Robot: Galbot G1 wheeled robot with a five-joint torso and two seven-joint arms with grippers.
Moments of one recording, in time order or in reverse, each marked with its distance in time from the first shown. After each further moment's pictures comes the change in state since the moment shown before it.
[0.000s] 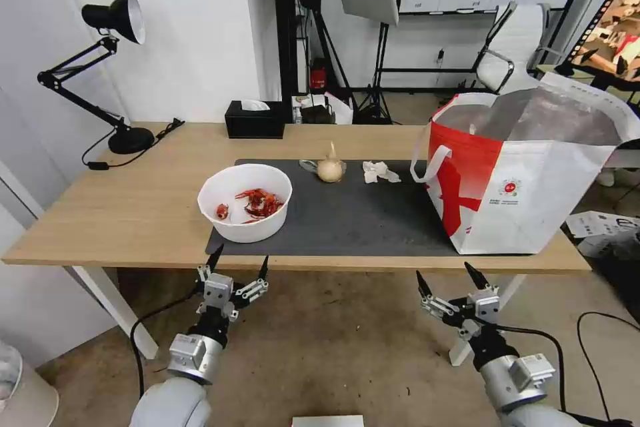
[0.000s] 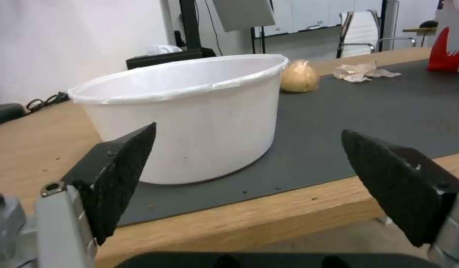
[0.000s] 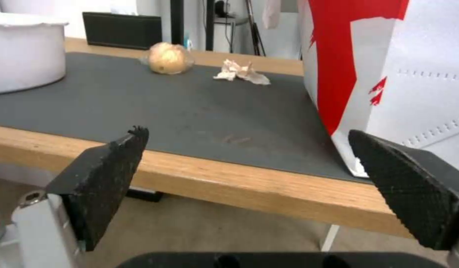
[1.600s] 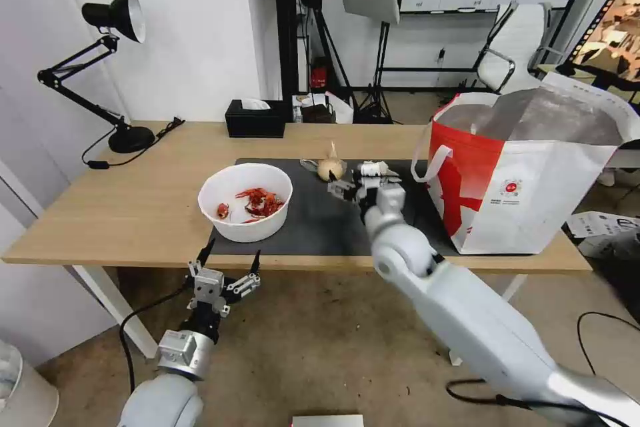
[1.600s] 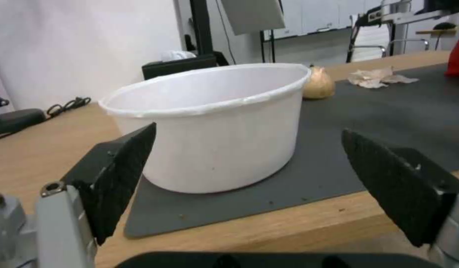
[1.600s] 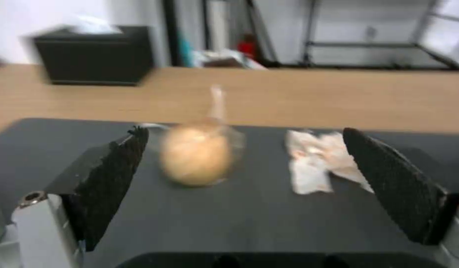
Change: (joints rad) left arm 0.012 0.006 -0.043 -0.025 -0.013 0.010 0.001; right arm 1.228 0.083 -0.755 -0.522 0.484 -0.450 0.633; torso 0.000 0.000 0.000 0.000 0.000
